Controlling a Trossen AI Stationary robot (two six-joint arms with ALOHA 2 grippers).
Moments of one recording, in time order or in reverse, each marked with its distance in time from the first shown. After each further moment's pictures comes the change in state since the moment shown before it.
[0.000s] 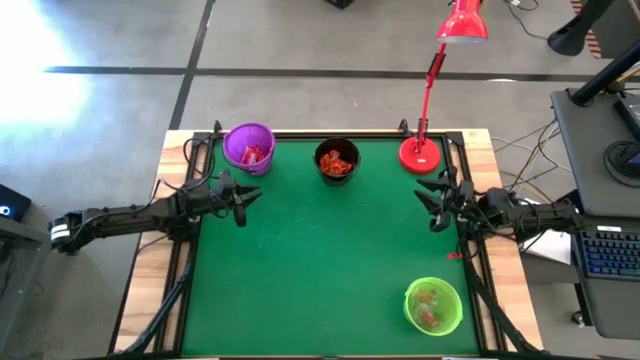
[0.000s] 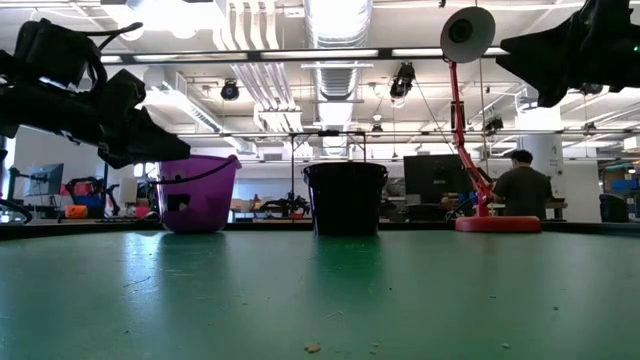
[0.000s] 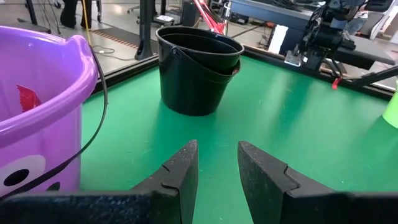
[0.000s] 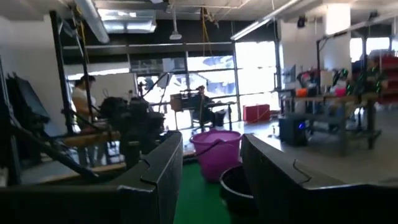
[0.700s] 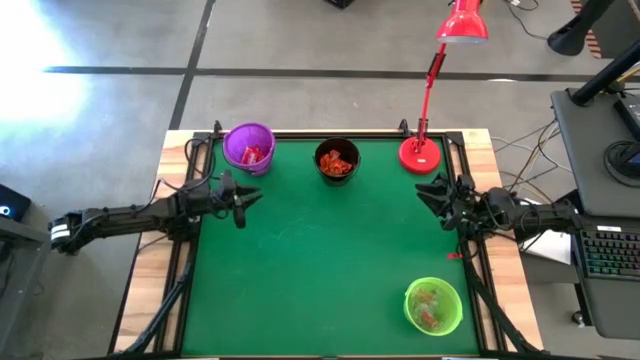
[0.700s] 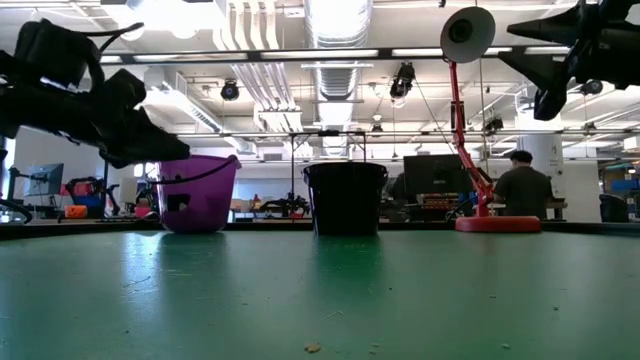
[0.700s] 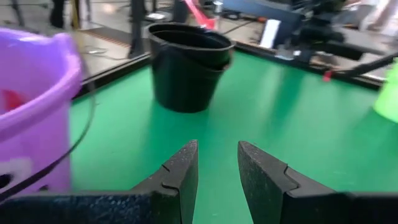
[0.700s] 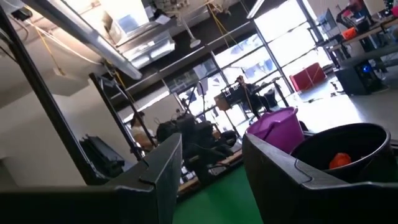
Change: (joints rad) left arm 0.000 0.000 -0.002 -0.004 0.047 0.026; right arm 0.000 -0.019 0.000 0.011 -0.079 0.454
